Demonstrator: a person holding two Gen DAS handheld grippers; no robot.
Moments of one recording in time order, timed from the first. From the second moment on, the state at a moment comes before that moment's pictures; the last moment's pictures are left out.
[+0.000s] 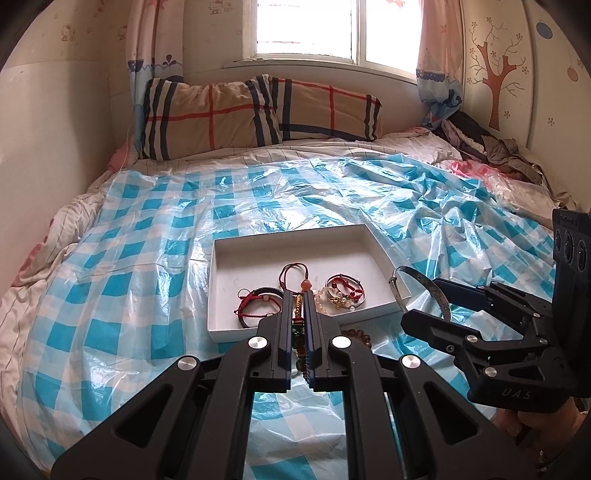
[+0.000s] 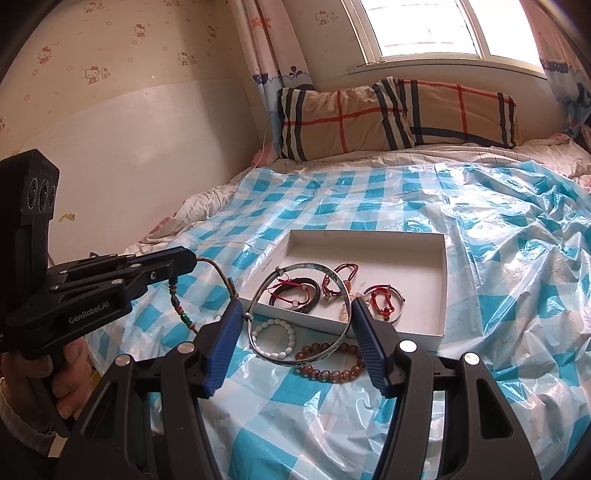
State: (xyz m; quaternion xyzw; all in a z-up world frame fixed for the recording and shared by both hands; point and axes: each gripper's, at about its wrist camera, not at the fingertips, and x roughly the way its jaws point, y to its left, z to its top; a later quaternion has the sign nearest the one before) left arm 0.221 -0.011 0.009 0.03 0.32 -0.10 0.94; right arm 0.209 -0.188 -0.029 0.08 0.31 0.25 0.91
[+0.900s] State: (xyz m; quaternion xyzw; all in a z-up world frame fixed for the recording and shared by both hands) left arm 0.262 0.006 0.009 0.00 0.32 -0.12 0.94; right arm 0.238 -0.178 -0.048 0.07 0.32 0.24 0.91
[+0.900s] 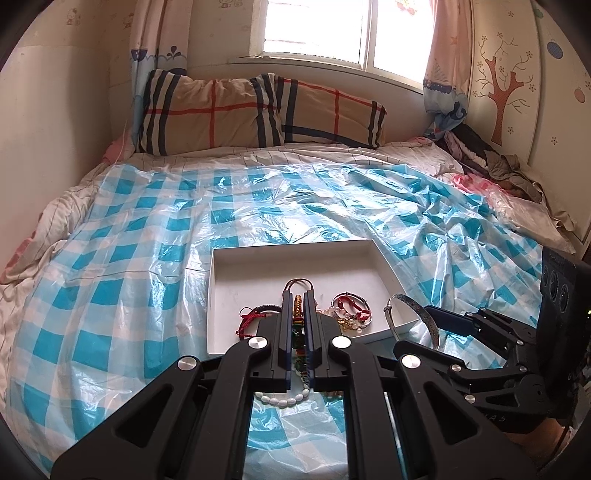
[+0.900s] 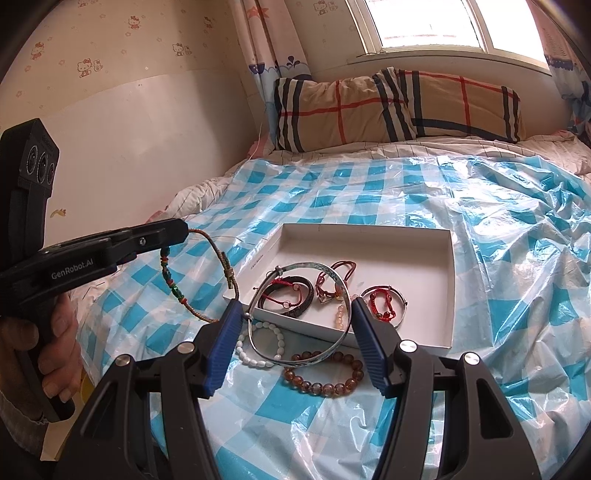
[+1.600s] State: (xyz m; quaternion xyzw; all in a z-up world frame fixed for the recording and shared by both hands) left arm 0.331 -0.021 -0.014 -0.04 0.34 -0.15 0.93; right arm 0.295 -0.177 -0.078 0.05 0.32 0.22 0.92
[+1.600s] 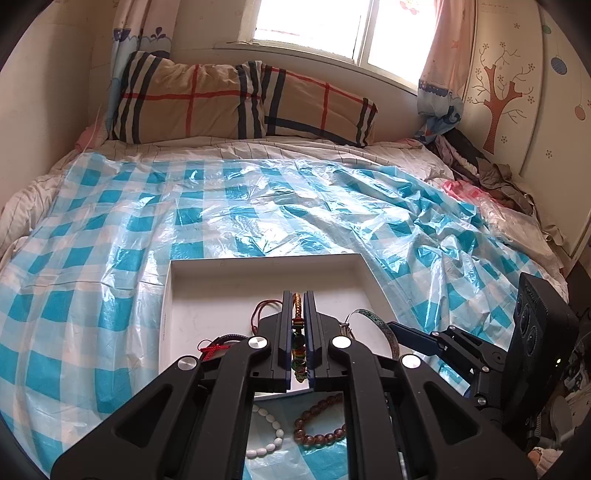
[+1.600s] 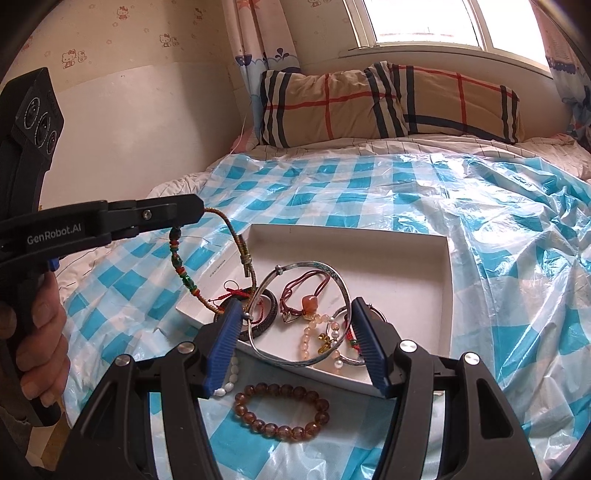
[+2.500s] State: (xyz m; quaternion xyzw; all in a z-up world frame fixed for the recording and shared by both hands) left arm 0.307 0.046 -0.121 -0.04 0.47 -0.04 0.88; right arm 0.279 -0.176 -0.131 0.00 0.47 0.21 0.86
